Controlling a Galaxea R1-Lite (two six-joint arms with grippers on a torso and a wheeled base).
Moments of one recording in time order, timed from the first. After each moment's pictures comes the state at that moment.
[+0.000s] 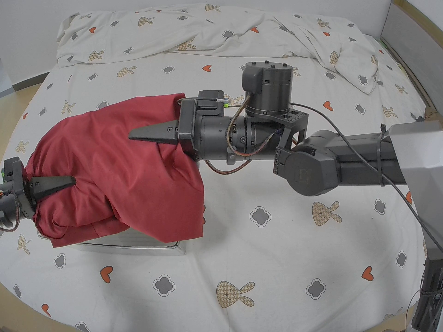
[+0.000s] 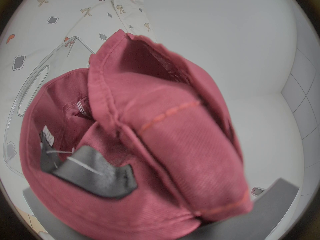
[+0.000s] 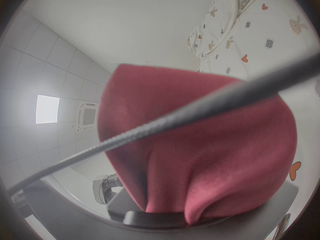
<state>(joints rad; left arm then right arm) 0.26 1.26 -0.61 -0.35 -1.10 -0.82 0.78 2.19 -1.76 -0.44 0.79 0.92</state>
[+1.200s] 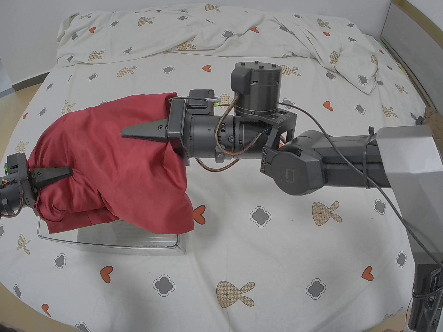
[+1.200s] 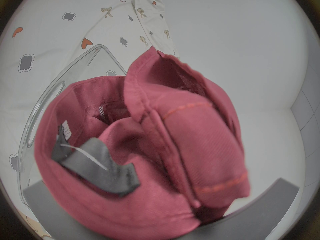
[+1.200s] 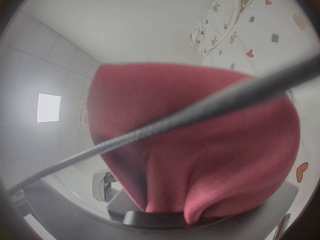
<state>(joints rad) 0.33 1.37 -0.68 -0.35 -1.10 -0.81 0.79 2.26 -1.86 -0.43 0.79 0.93</state>
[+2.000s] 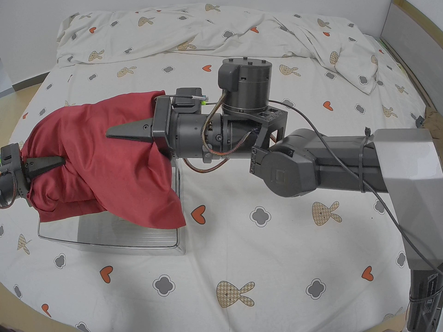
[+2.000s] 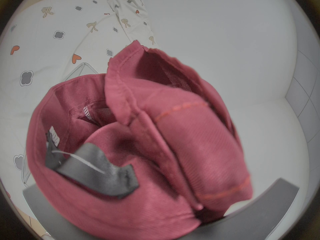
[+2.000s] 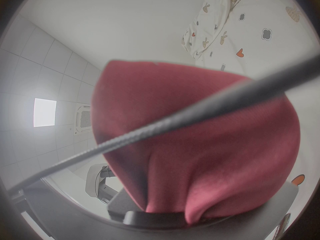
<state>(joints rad) 0.37 1.36 -0.73 -0.33 -1.10 -0.82 0.83 2.28 -1.93 -0.40 0.79 0.95</state>
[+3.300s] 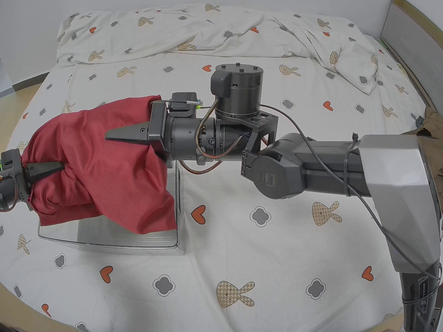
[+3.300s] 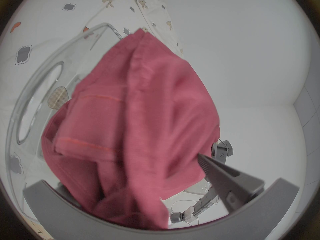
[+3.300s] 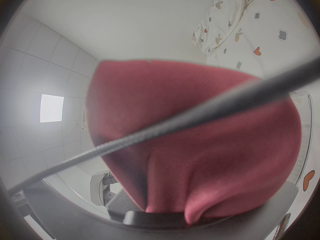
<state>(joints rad) 0.40 1.38 -0.72 -0.32 -1.10 -0.80 0.83 2.34 -2.00 -0.40 0.79 0.96</state>
